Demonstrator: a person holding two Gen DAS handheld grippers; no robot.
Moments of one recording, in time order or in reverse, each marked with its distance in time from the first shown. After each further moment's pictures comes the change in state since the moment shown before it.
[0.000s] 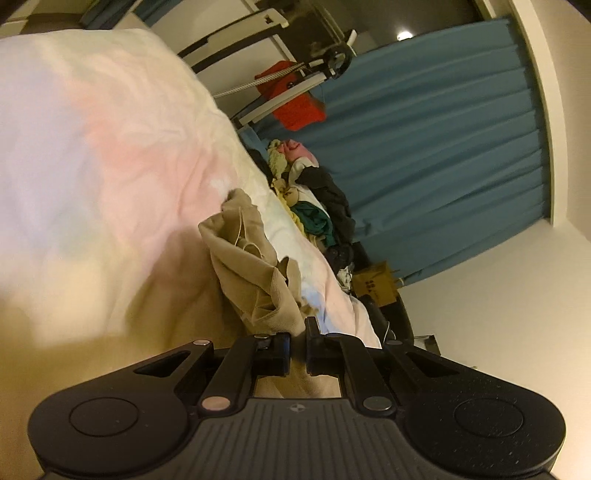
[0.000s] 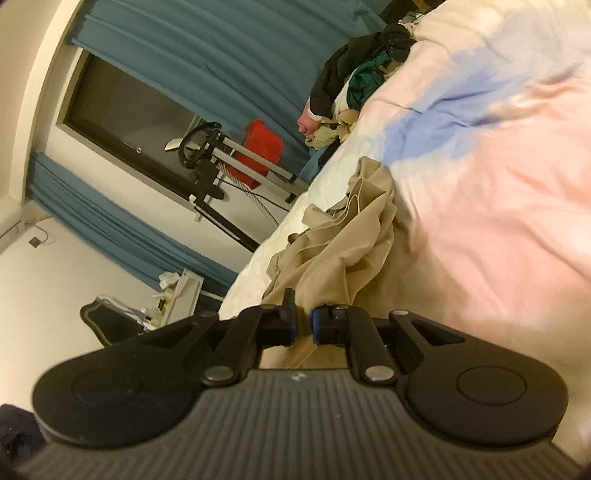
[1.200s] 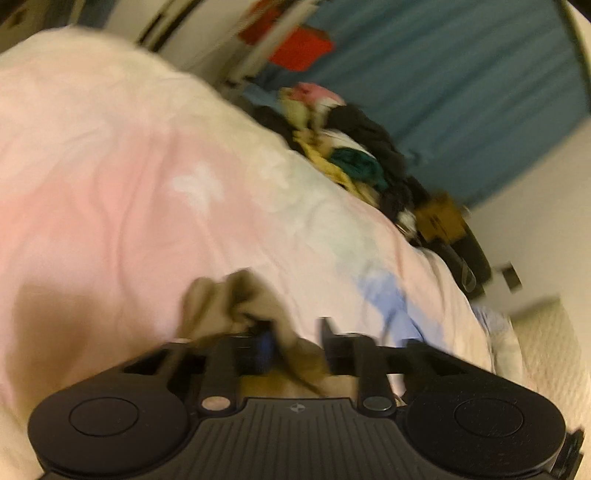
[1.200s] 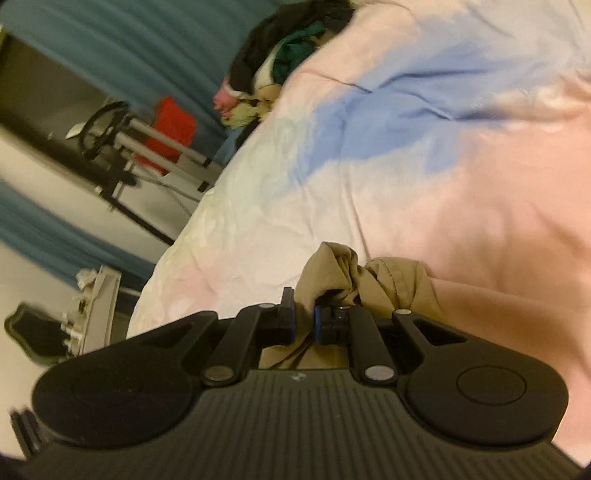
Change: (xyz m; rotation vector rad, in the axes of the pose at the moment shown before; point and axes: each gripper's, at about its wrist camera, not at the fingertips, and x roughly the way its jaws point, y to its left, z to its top) left arm 0.217 -0.010 0.079 0.292 0.204 0.196; right arm 0.152 -0.038 0.072 -0.032 0.103 -0.243
